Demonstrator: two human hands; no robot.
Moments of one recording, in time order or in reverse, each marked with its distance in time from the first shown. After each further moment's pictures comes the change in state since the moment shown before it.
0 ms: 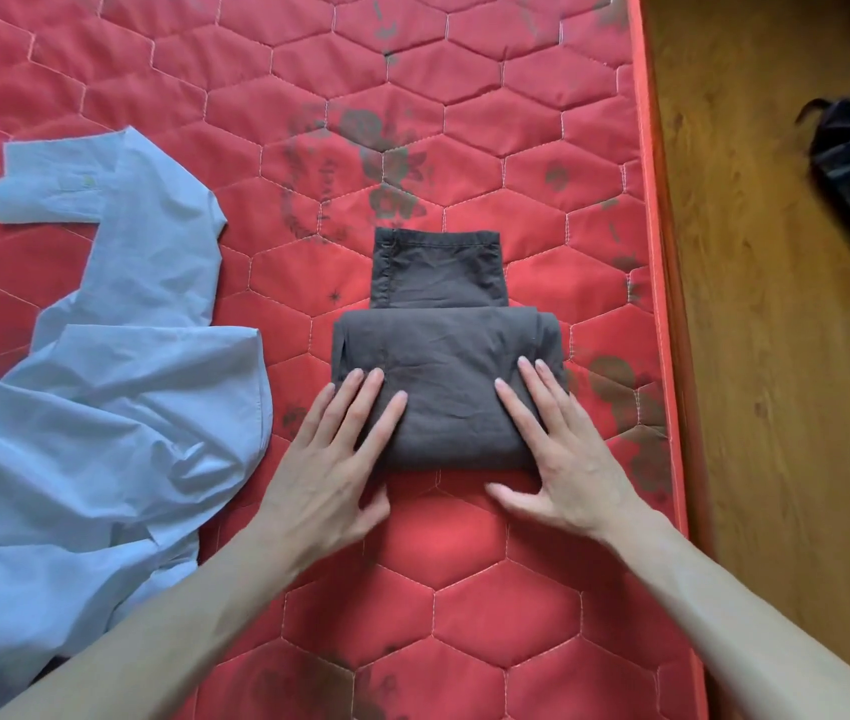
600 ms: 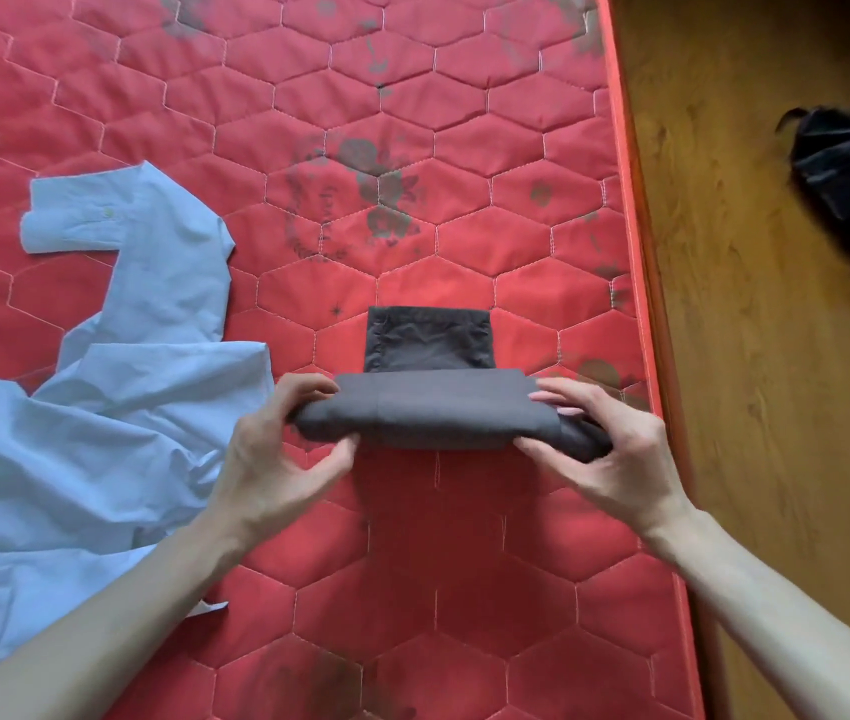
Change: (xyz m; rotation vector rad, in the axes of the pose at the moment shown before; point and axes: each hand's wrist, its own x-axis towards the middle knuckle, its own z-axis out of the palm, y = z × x) left_hand -0.005 -0.016 -0.073 -0.800 0.329 -0.299; right_hand -0.006 -0.024 -0.077 0.439 0.452 0.087
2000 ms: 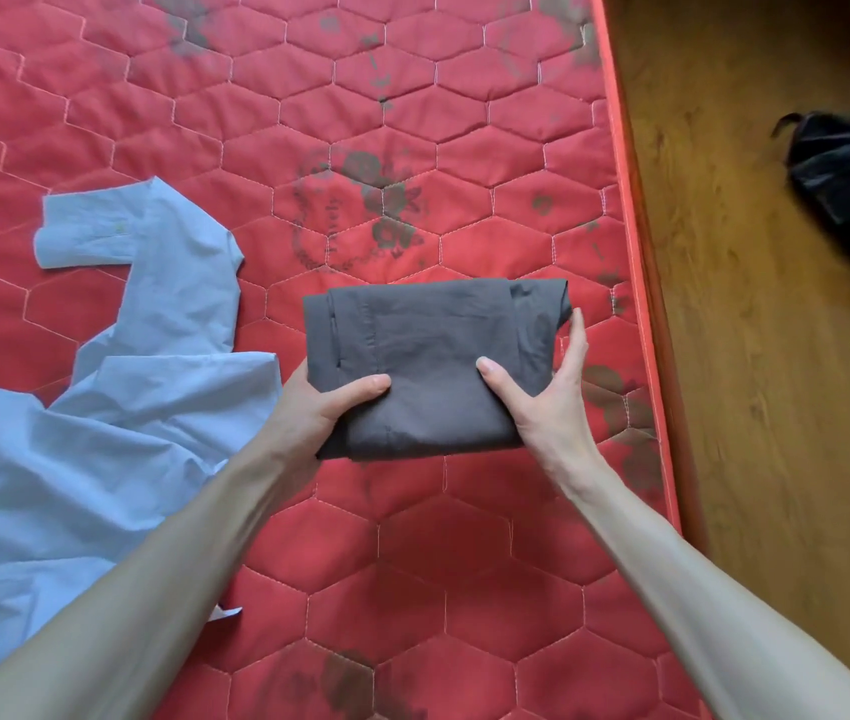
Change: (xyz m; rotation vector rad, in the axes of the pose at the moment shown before) left_hand 0.054 0.008 0.016 -0.717 -0.129 -0.689; right_hand 0.051 -0.033 0.056 0.396 0.076 0.733
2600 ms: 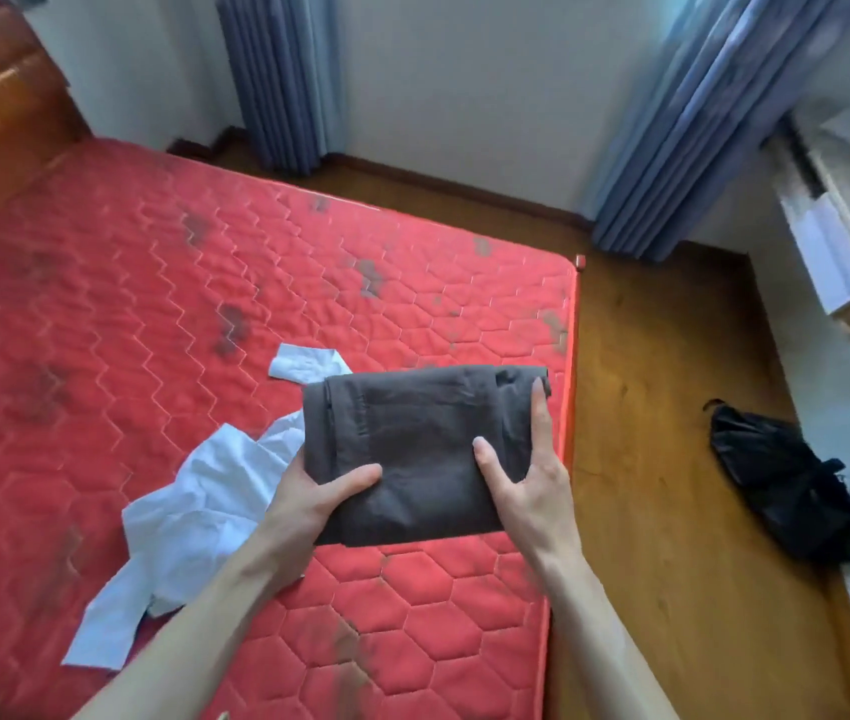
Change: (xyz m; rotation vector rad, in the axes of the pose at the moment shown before) left_hand -0.378 0.213 0.040 -0.197 0.241 0.285; right_hand -0.227 -0.344 -0.124 -0.212 -0.145 -0.459
